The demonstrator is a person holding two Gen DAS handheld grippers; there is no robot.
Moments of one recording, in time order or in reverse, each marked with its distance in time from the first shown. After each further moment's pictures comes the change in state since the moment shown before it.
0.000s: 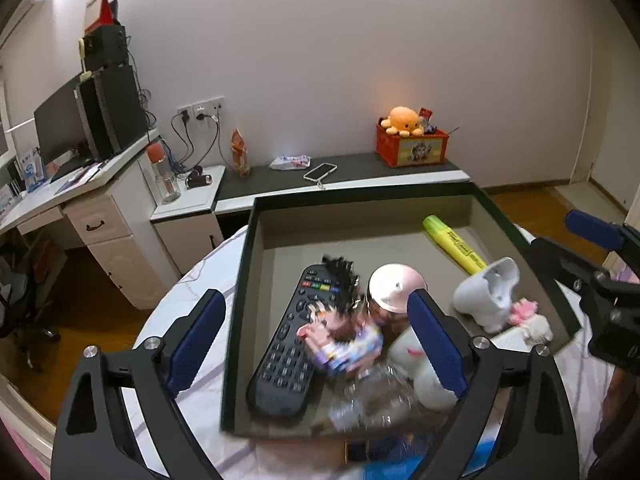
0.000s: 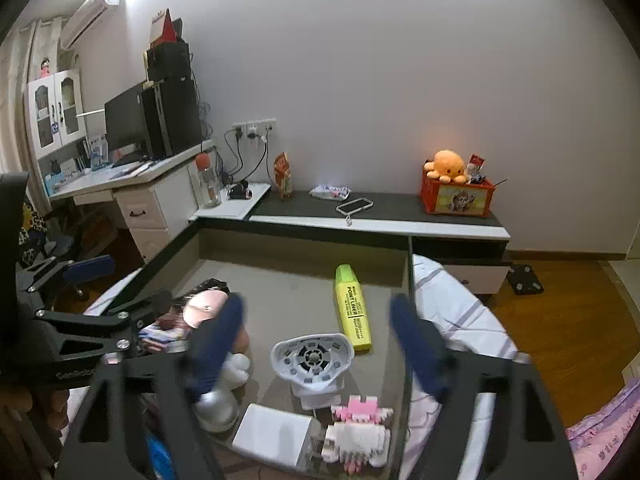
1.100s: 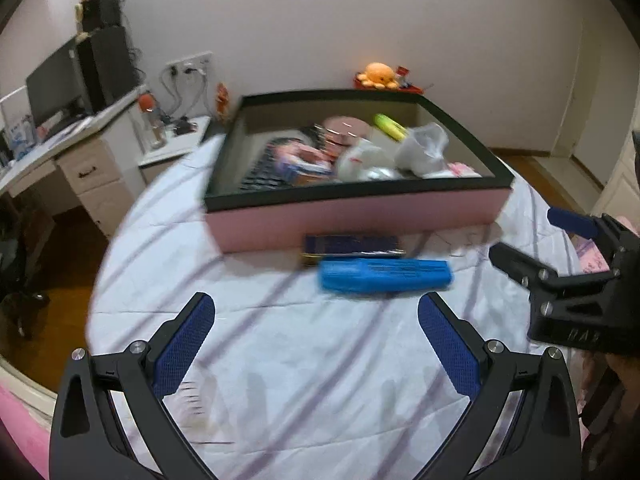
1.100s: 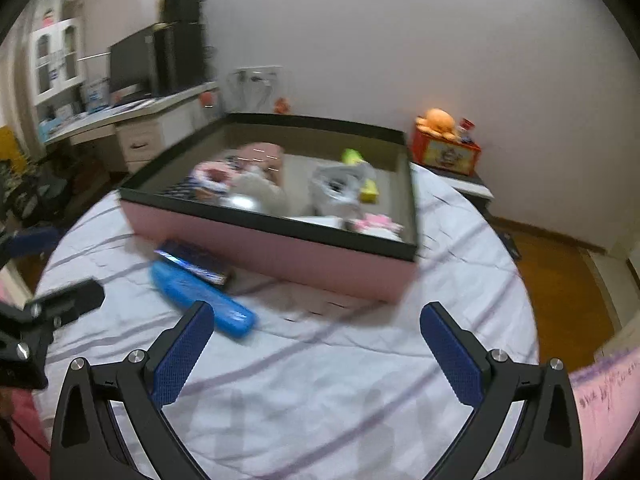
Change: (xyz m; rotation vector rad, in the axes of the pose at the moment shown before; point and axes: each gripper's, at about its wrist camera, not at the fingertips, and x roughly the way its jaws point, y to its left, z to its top) left arm -0.057 -0.028 -0.108 0.003 0.167 -0.090; right arm -0.042 0.018 -0.099 -0.039 0.202 -0.094
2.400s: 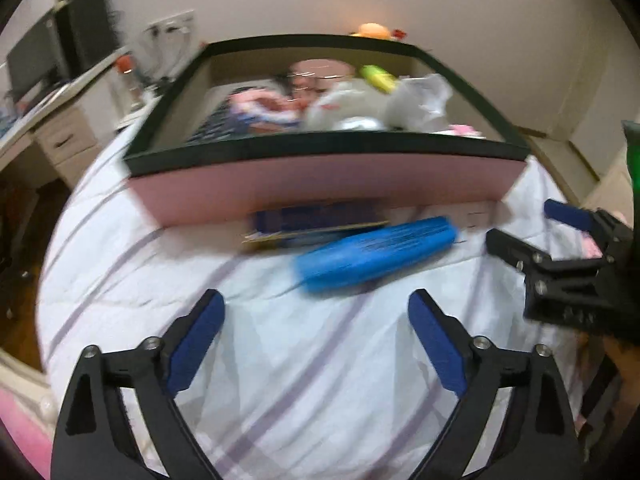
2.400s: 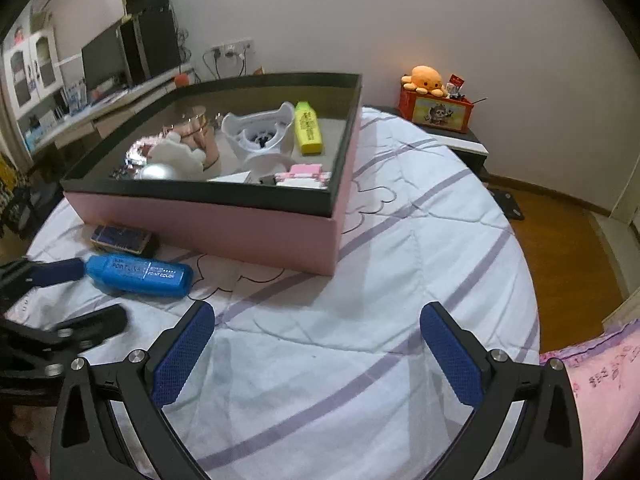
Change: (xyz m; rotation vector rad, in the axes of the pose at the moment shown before) left arm 0.040 -0.010 0.002 -0.042 0.146 -0.016; right arm 0.050 -0.036 -0.002 0.028 0.147 -0.001
